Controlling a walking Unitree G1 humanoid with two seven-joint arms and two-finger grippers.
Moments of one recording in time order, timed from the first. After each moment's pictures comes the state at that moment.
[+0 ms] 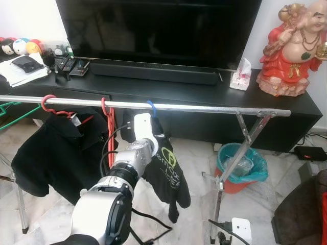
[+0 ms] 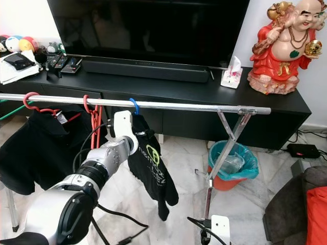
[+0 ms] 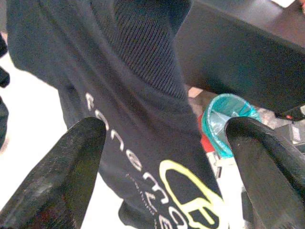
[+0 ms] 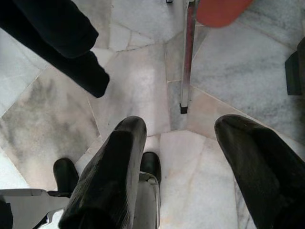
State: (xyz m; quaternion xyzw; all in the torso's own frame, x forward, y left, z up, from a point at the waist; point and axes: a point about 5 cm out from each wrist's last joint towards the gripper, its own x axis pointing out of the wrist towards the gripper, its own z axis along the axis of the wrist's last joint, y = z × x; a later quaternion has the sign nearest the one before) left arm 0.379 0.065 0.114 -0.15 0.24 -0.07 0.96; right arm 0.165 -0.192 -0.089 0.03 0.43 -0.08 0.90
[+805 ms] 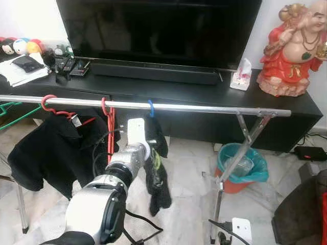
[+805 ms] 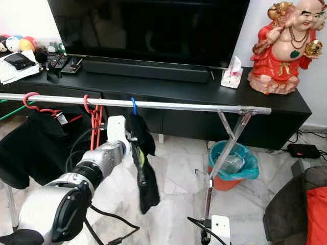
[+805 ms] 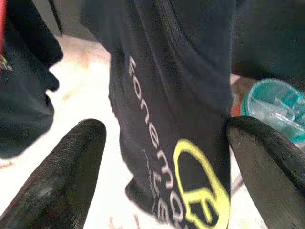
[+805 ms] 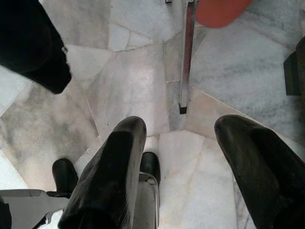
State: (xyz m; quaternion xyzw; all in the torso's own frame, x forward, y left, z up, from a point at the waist) left arm 0.380 0.088 0.104 -0.08 0.25 -0.03 0.96; right arm 0.165 -0.192 -0.089 0.03 0.43 -0.08 0.90
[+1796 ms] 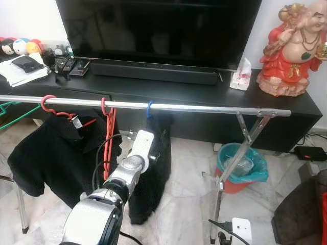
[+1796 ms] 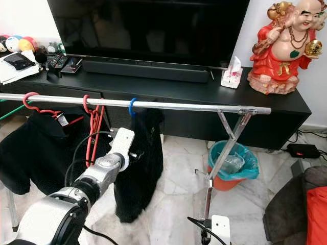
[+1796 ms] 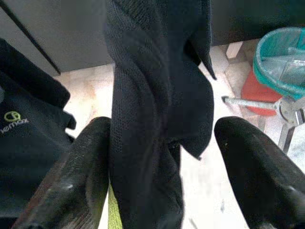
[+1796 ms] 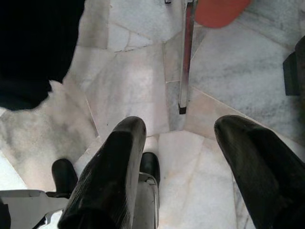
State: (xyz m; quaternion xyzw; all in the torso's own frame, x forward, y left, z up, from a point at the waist) left arm 0.359 0.085 0.071 0.09 0.21 -0.13 0.97; right arm 0.165 -0.192 -0.089 0.03 0.43 -0.08 0.90
